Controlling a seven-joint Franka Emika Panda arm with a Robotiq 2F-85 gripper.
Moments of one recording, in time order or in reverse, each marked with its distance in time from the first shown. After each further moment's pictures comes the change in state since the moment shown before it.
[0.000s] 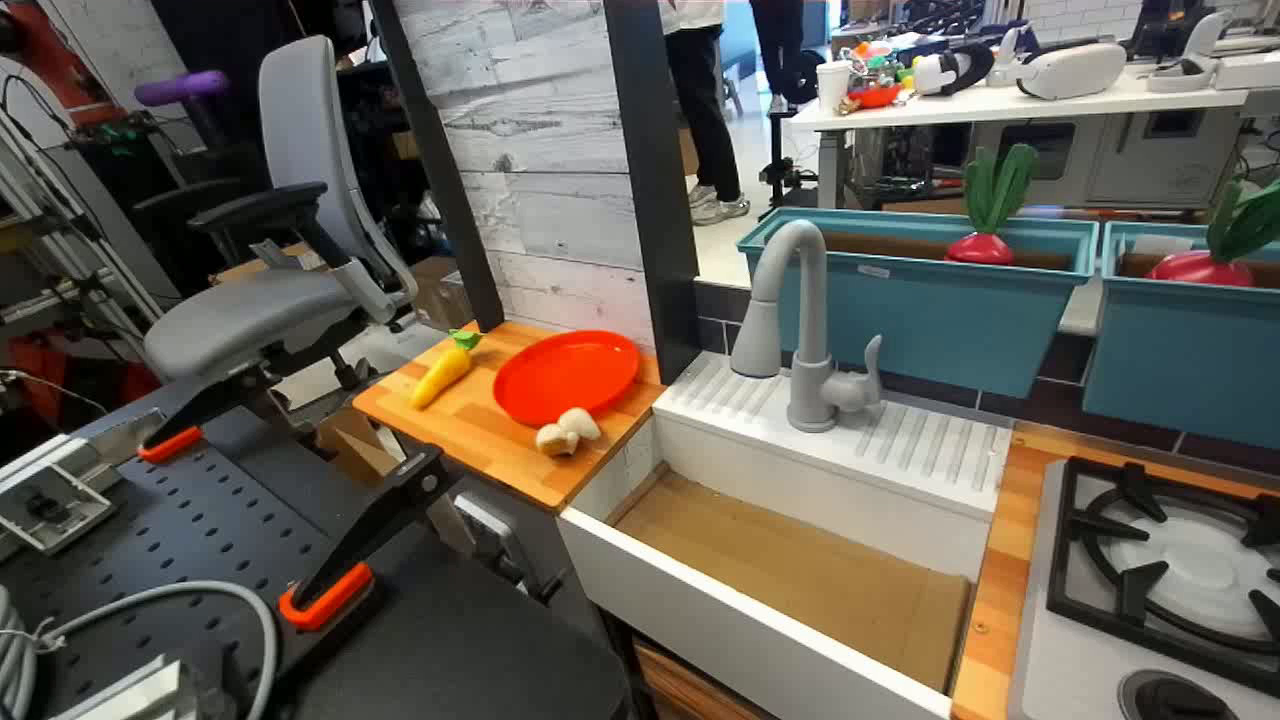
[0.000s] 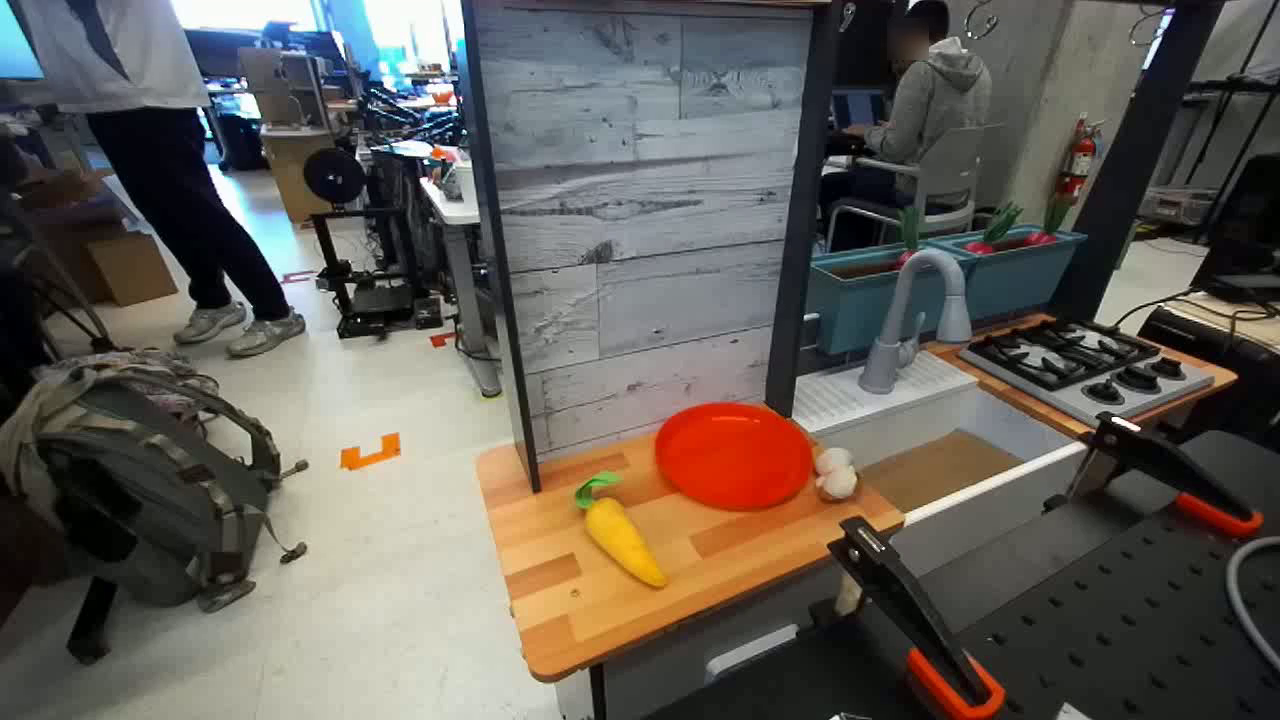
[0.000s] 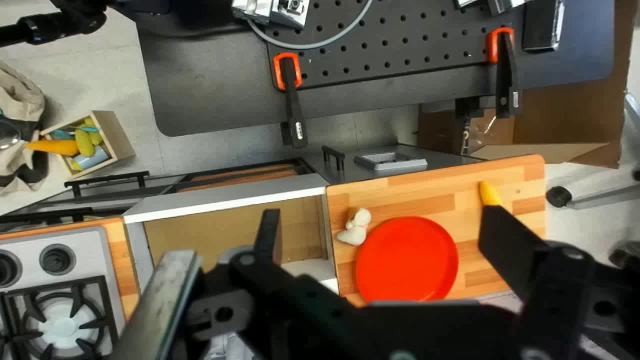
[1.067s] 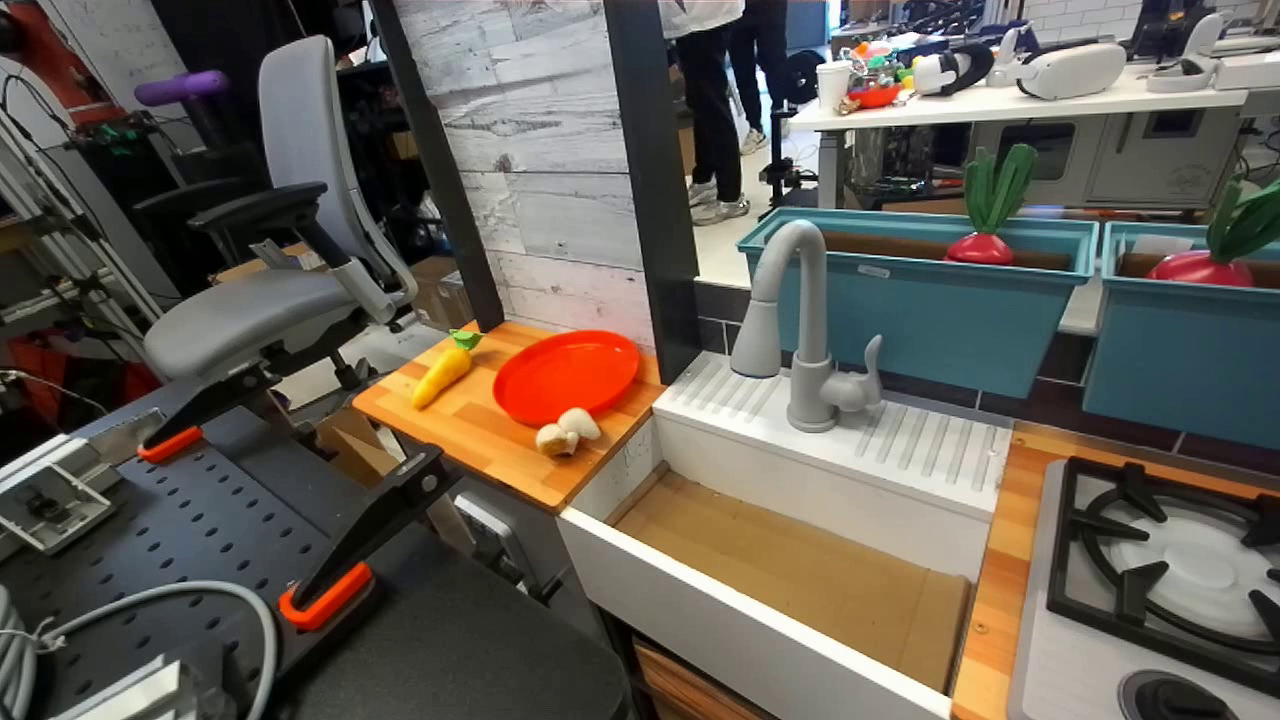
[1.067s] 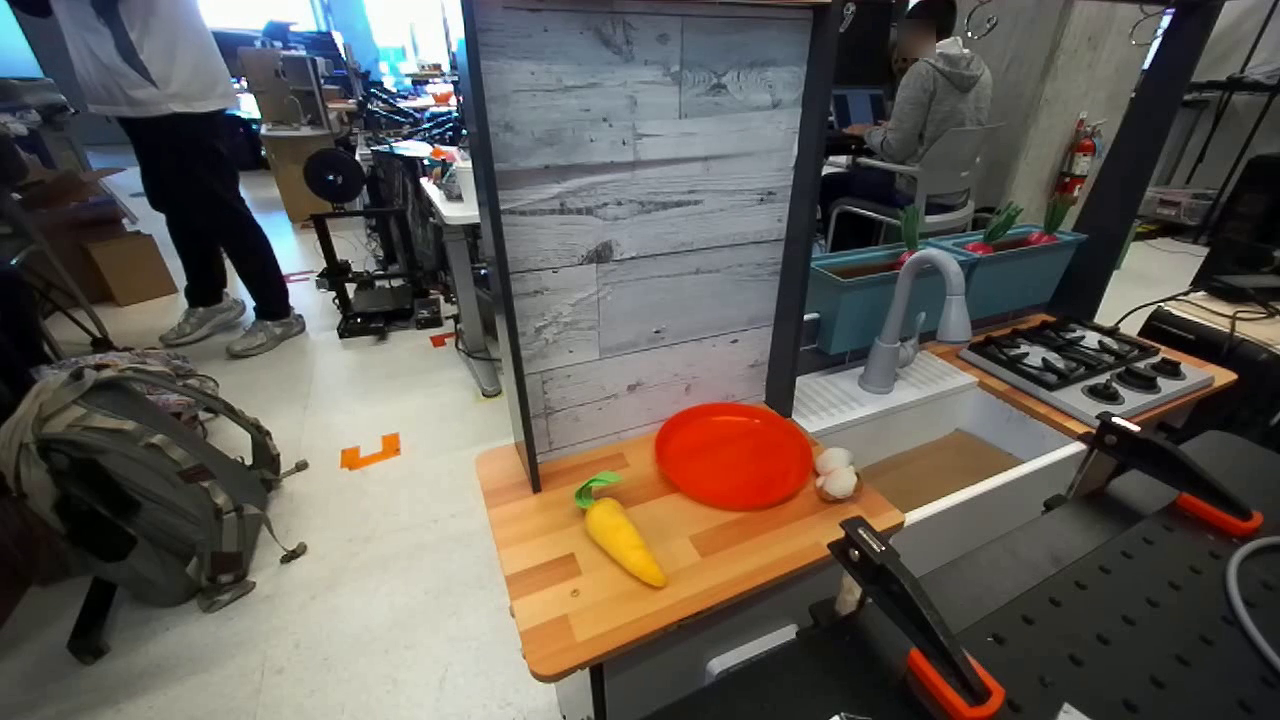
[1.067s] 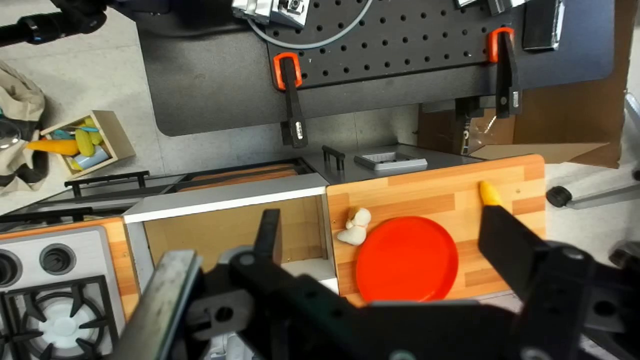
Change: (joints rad) arm 0.000 0.000 0.000 0.000 0.000 0.000 0.000
